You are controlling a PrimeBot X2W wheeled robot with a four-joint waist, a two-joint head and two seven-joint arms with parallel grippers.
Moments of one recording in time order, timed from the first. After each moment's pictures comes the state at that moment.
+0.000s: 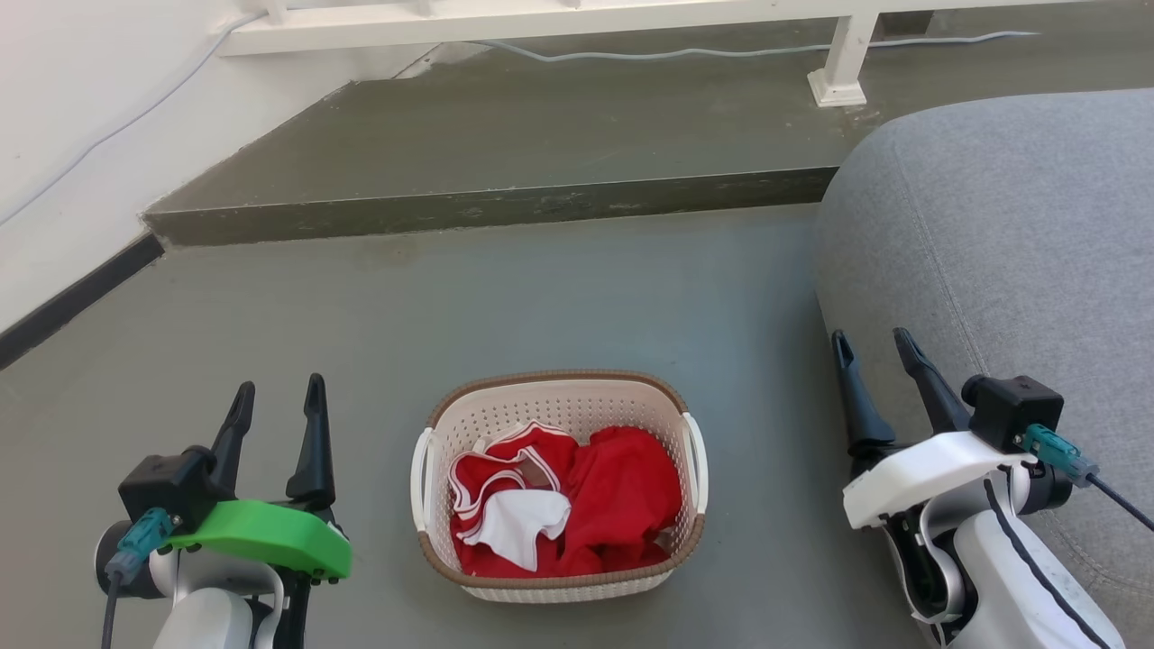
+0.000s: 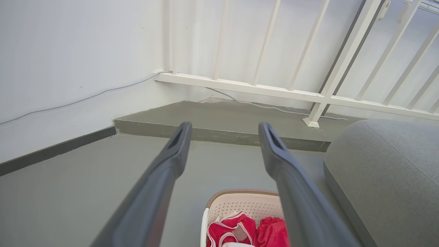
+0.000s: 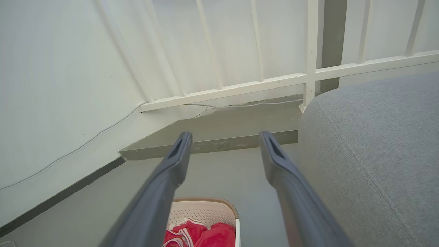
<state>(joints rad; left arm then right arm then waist) -0.12 0.12 -0.19 0.25 -0.46 -0.02 -0.25 -0.14 -0.16 0.32 0.28 0.44 -0.06 -0.25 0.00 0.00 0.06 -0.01</state>
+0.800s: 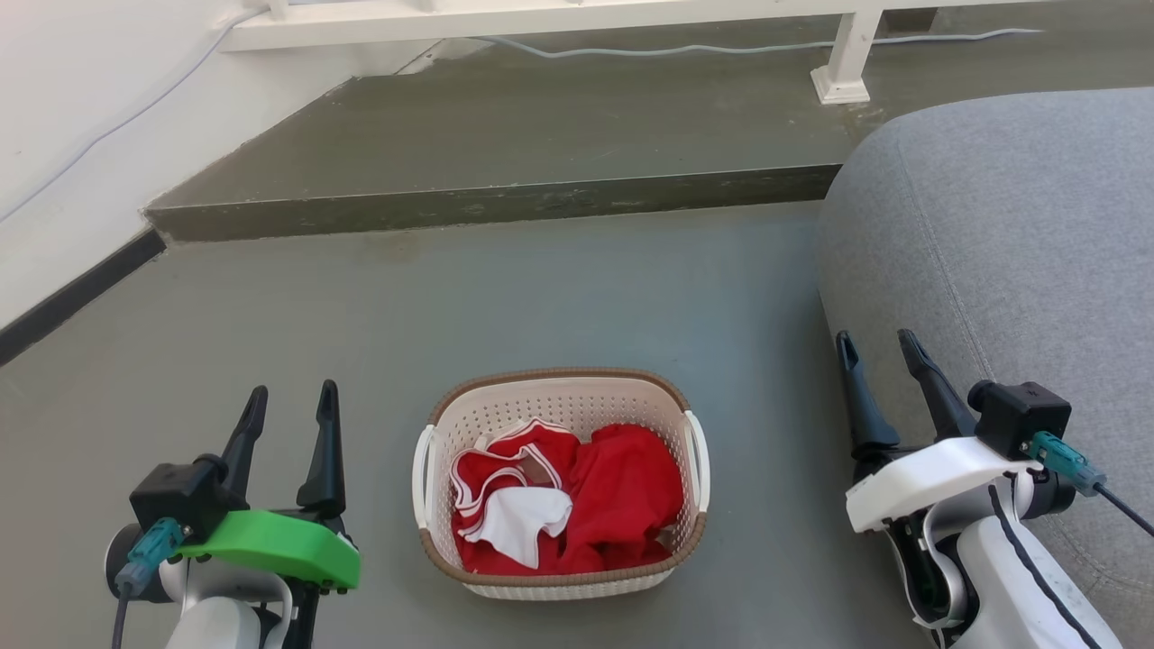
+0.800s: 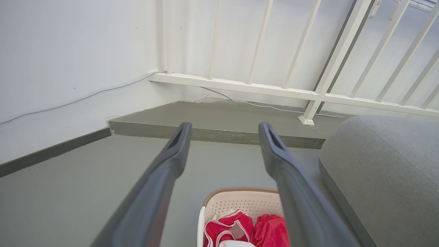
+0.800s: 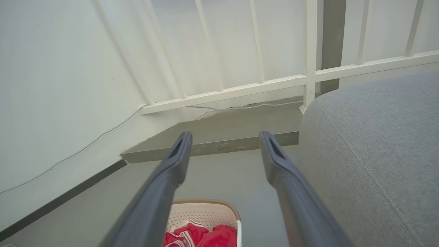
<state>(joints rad) -0.10 0.09 -0.16 0.23 -0.41 -0.06 -0.25 -0.11 -0.13 0.27 0.25 0.41 -0.04 -0.25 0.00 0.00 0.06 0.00</state>
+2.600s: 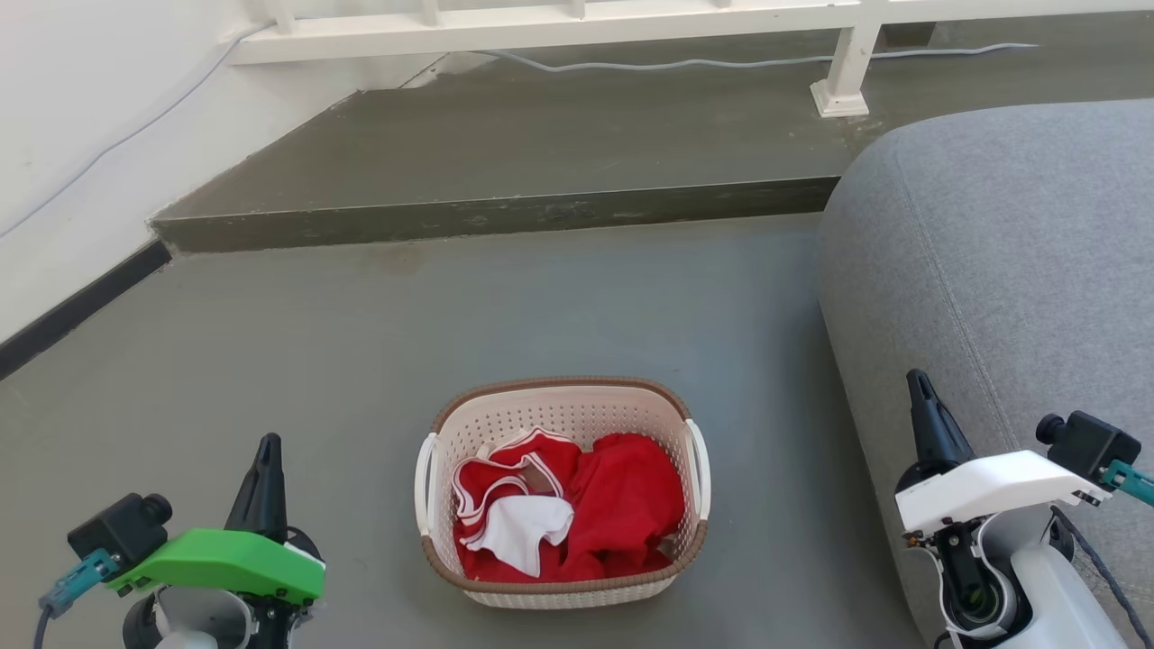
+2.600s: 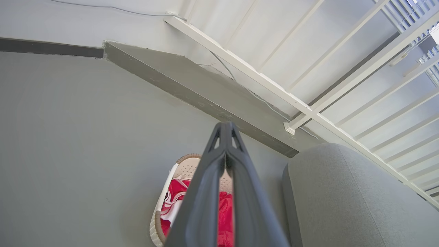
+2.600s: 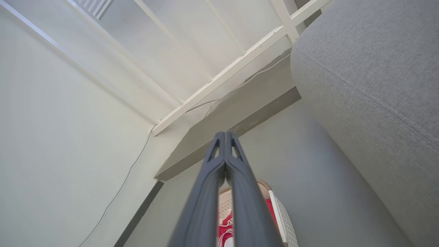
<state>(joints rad) -0.06 0.05 -0.07 0.29 -0.78 -0.09 -0.12 -0.06 -0.09 0.14 0.28 0.77 0.02 -0.15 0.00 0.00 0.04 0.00</state>
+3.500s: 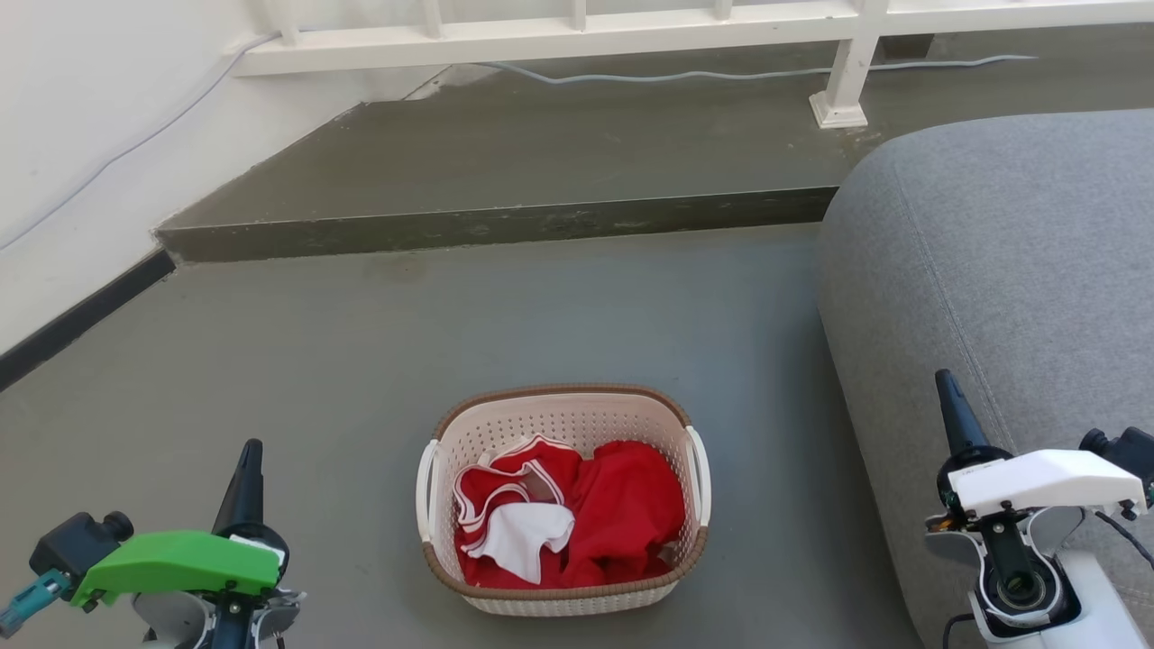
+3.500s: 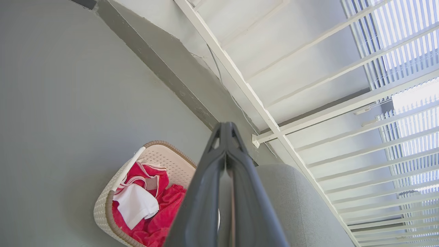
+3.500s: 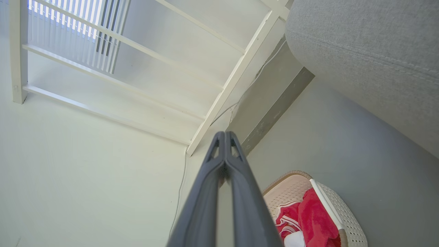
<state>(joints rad) -0.06 0.05 -0.01 0.28 -1.09 -0.10 -0.03 -0.06 -0.07 0.04 0.28 1.10 0.06 -0.05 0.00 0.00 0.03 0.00</state>
